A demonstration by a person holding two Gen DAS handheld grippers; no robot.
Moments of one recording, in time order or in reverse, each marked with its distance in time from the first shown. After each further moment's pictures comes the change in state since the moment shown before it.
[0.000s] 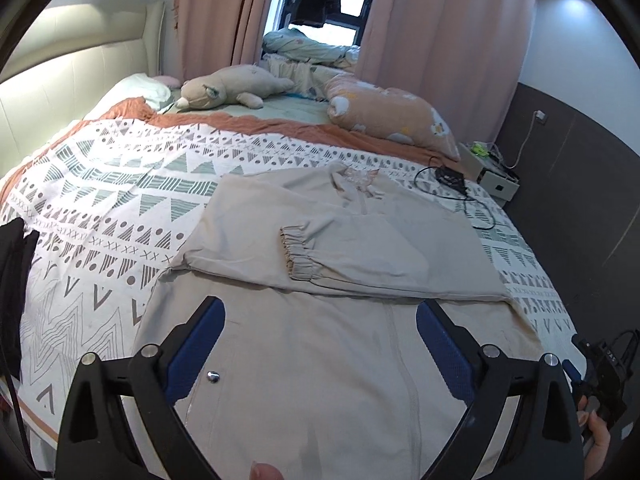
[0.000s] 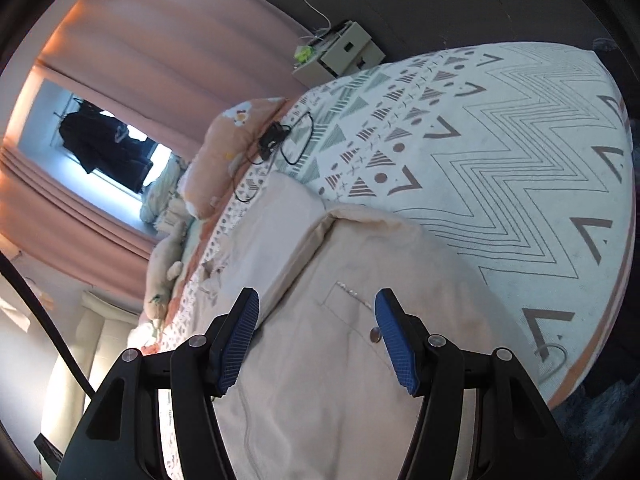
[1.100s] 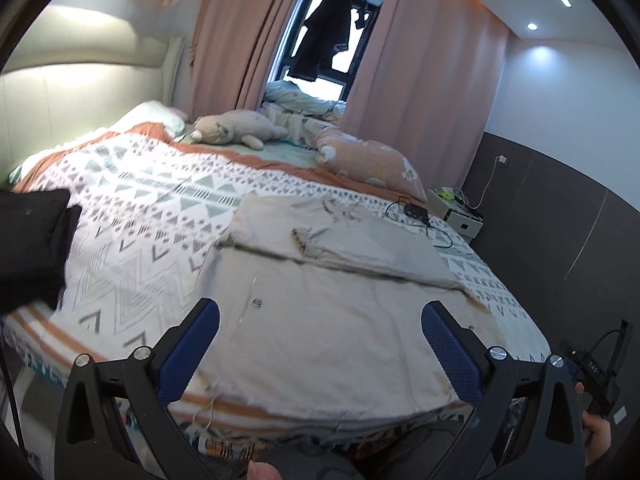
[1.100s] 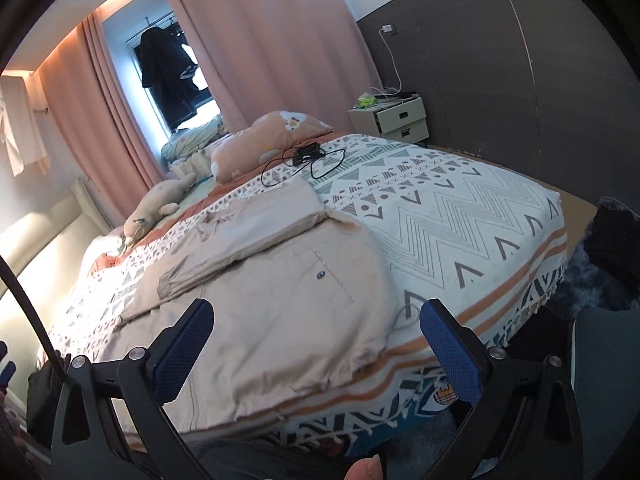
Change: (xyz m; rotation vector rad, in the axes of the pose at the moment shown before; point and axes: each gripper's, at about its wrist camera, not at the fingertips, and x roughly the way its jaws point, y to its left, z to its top) left arm -0.159 0.074 -0.129 -0.061 -0.187 -0.099; right arm -0.172 -0.007 -0.090 -0.520 -0.105 -0.079
